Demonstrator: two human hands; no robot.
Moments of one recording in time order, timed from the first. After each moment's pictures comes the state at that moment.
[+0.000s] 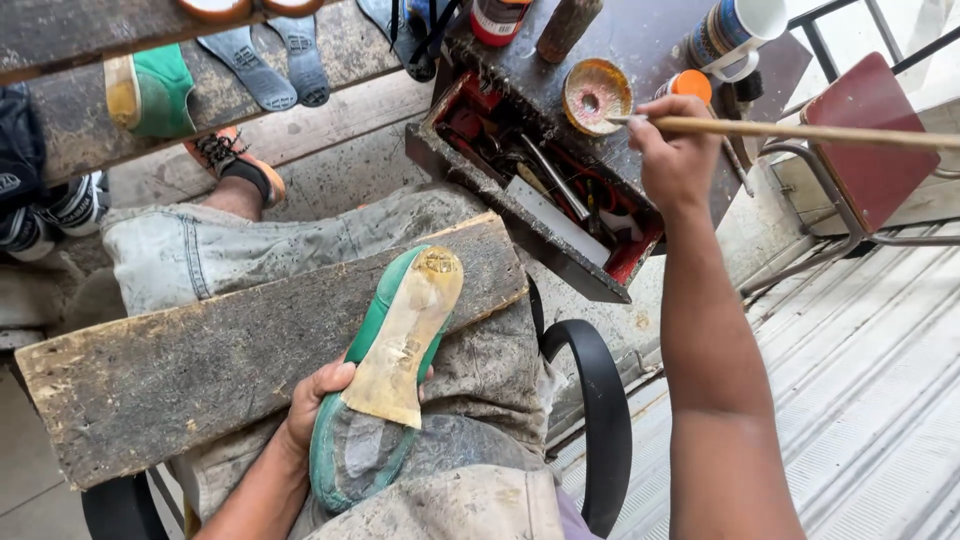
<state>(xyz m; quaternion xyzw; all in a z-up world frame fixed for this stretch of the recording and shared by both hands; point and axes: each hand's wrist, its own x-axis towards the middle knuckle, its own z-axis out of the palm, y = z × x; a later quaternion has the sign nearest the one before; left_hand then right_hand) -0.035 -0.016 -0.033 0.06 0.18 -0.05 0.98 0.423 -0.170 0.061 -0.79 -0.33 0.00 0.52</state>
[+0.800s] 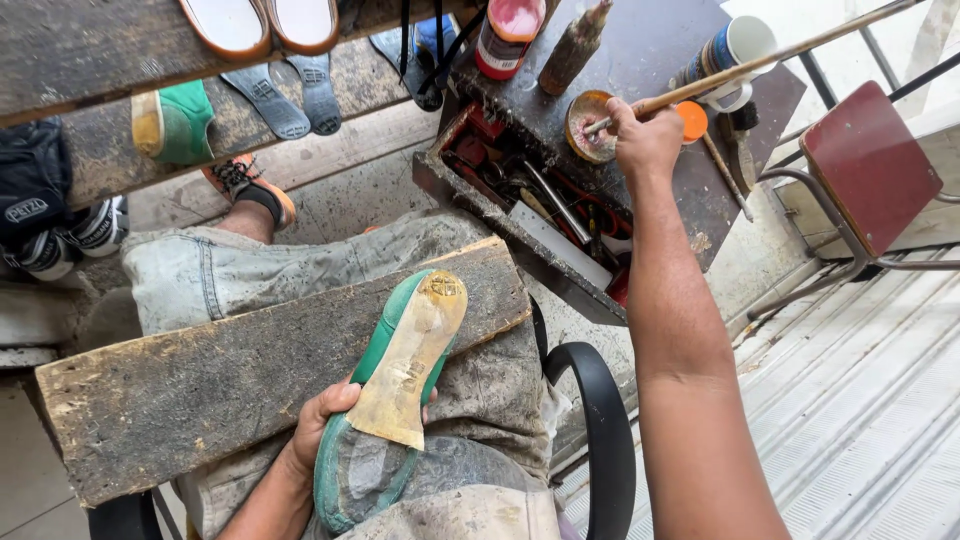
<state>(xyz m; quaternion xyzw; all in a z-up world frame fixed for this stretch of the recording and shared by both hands) -0.030 -0.016 -0.025 0.10 0.16 -0.03 0.98 0.496 -0.112 0.000 -0.84 -0.12 -0.01 0.52</state>
